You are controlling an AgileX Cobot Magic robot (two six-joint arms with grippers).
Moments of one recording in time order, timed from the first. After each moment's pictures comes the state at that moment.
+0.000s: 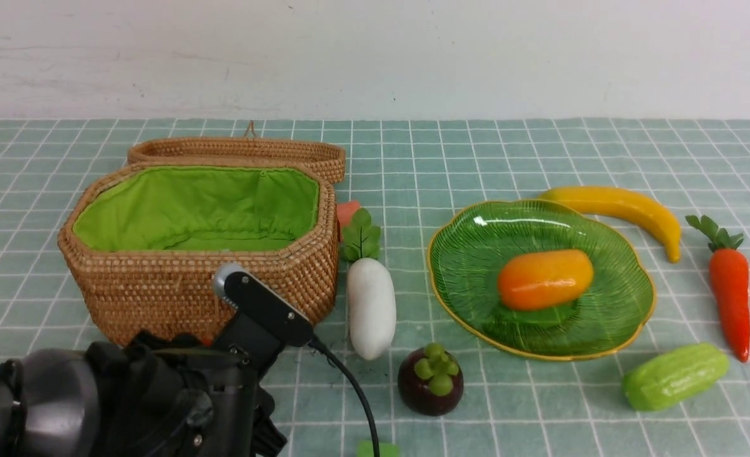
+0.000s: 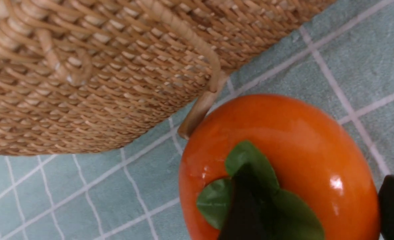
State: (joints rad) right arm 0.66 0.59 -0.95 0.42 1.00 -0.21; left arm -0.75 1.66 -0.74 1.02 0.65 -1.01
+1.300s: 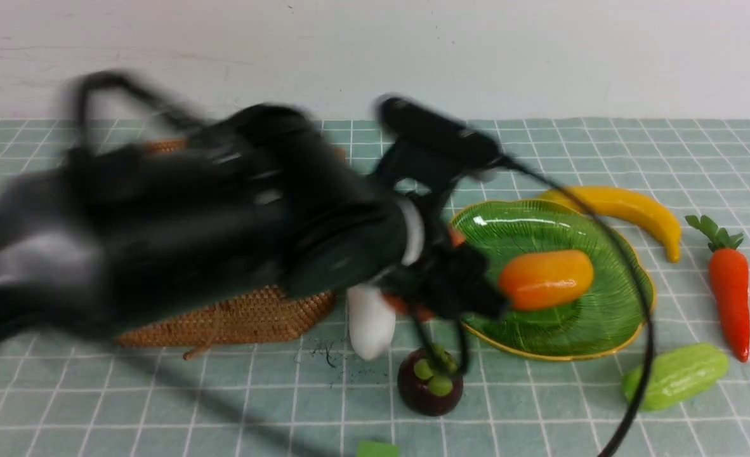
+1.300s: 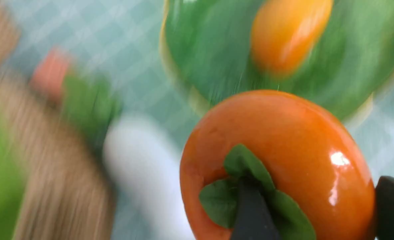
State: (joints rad) right arm 0.66 0.59 -0.95 -0.03 0.96 0.29; left arm -0.87 1.72 -1.41 0.36 0.58 -0.40
